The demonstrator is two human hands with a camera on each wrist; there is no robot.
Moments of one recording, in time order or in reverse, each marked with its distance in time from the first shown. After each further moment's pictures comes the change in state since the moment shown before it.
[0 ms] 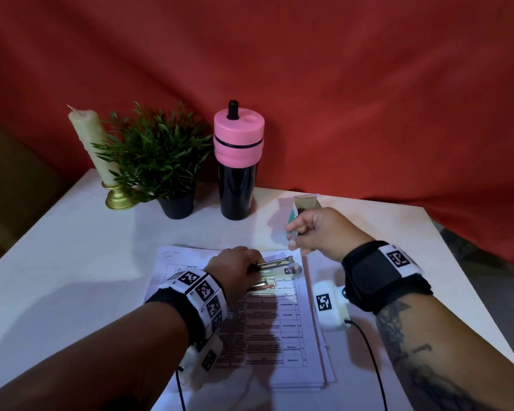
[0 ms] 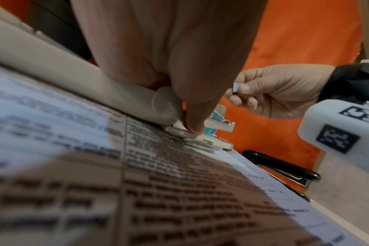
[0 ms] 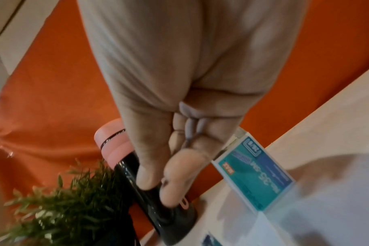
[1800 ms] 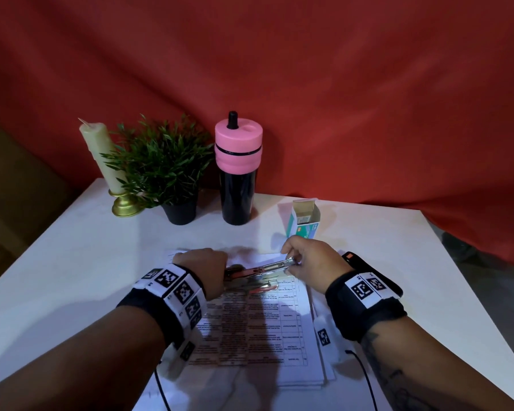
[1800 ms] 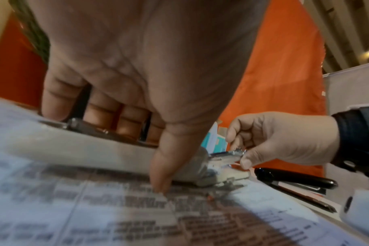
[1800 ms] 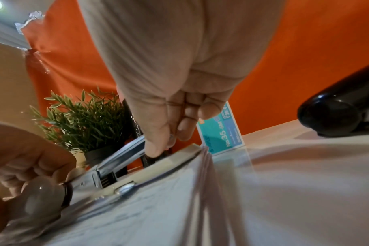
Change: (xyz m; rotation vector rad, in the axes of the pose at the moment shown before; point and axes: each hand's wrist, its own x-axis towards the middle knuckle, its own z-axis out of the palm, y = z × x) left_hand -0.036 0.017 -0.058 0.543 -0.195 -0.293; right_hand -0.012 0.036 0.032 -0.551 0.057 -0.127
